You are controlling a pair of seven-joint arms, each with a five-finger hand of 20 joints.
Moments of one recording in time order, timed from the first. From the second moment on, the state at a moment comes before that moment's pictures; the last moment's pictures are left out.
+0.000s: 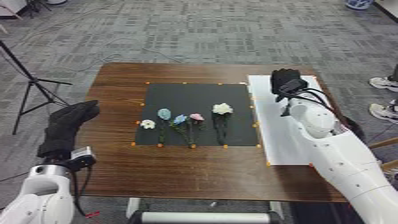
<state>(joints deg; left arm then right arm) 120.6 -55.0 -97.6 -113.8 55.5 17.6 12.0 -64.4 -58.6 62.1 -71.8 -148.9 7.3 6.7</state>
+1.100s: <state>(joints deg) 122.0 -54.6 -100.0 -114.8 55.4 17.4 12.0 -86.8 -57.8 65.1 -105.3 -142.2 1.3 12.3</state>
